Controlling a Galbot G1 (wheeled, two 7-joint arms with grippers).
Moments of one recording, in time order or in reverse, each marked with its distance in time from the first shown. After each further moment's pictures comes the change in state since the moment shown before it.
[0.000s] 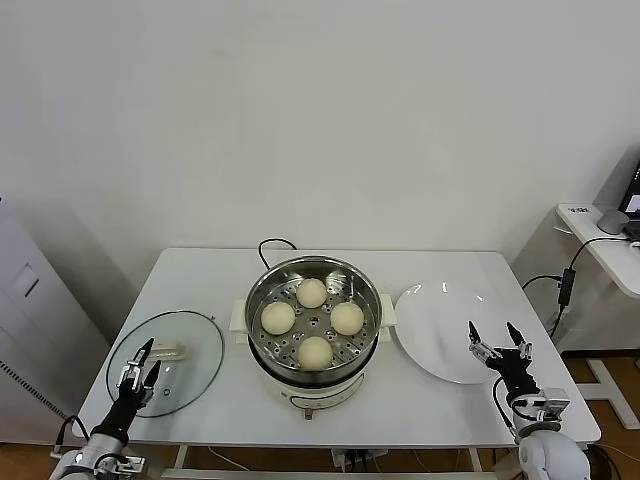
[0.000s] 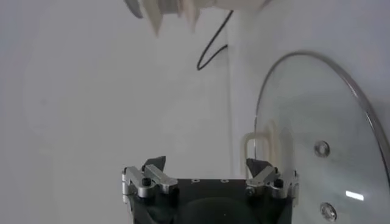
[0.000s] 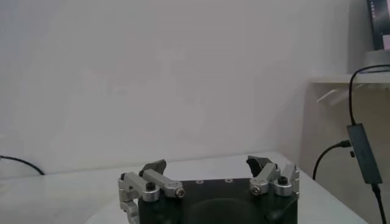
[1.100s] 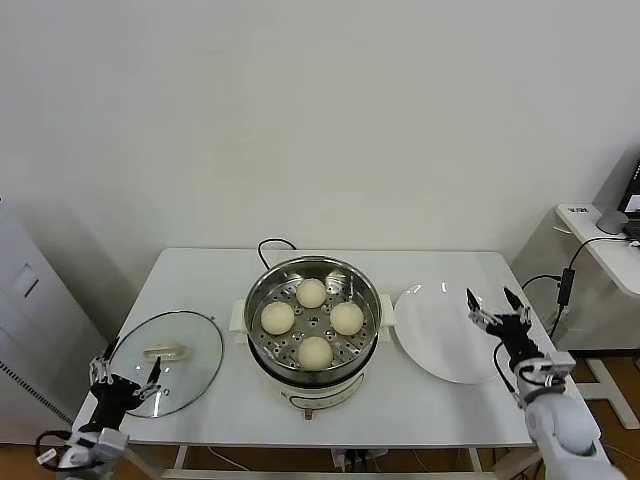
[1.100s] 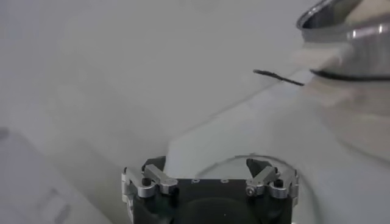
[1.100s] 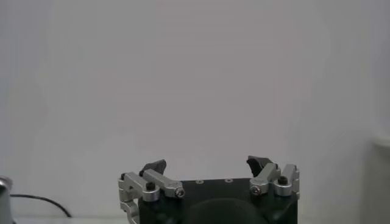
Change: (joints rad) left arm 0.230 0.132 0.049 -0.457 -1.007 0.324 0.213; right arm 0.058 -0.122 -0.076 0.041 0.112 -0.028 0.041
